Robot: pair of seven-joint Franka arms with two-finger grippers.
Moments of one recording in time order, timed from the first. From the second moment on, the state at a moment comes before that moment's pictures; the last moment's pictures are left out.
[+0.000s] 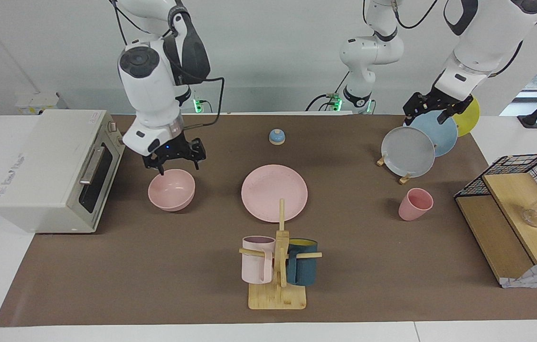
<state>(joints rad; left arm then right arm) 0.00 -0.07 -0.10 -1.65 -0.03 1.49 -0.08 0.37 0.23 -0.08 -1.76 -0.01 1.99 0.13</state>
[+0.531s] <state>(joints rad) 0.00 -0.07 -0.10 -1.65 -0.03 1.49 -0.08 0.35 0.20 -0.09 -1.97 -0.01 2.13 0.19</state>
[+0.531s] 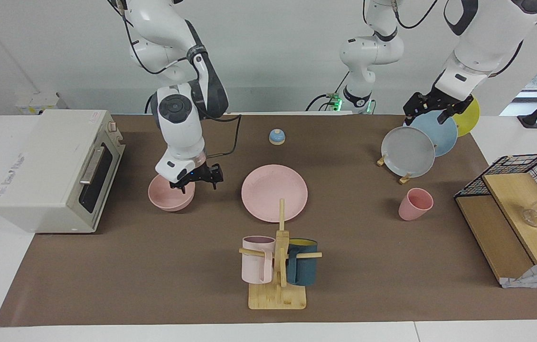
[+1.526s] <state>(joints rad) 0.00 -0.07 -0.10 -1.65 -0.03 1.49 -0.08 0.34 0.17 -0.09 -2.07 -0.01 2.18 0.21</state>
